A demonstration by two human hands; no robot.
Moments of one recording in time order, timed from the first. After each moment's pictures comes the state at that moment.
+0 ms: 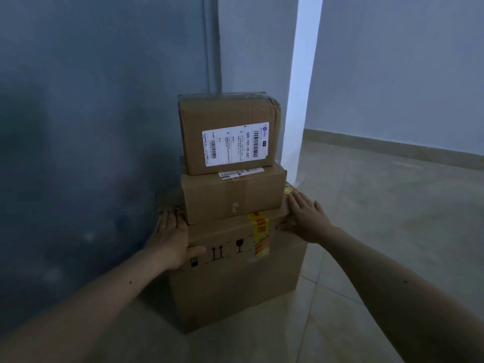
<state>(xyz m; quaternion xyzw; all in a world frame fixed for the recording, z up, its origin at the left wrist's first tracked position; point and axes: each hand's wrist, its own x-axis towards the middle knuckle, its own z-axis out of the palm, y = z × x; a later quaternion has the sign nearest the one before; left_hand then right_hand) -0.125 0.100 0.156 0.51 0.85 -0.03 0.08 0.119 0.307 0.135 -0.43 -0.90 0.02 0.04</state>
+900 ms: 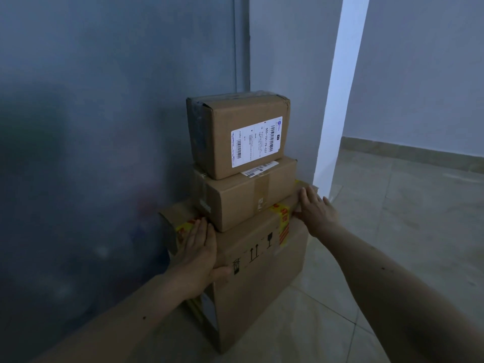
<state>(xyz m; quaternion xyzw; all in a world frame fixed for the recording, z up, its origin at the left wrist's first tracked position) -0.131 0.130 0.148 0.54 0.84 0.00 0.08 0.027 0.395 0.120 -0.44 -0.89 -0.04 0.10</state>
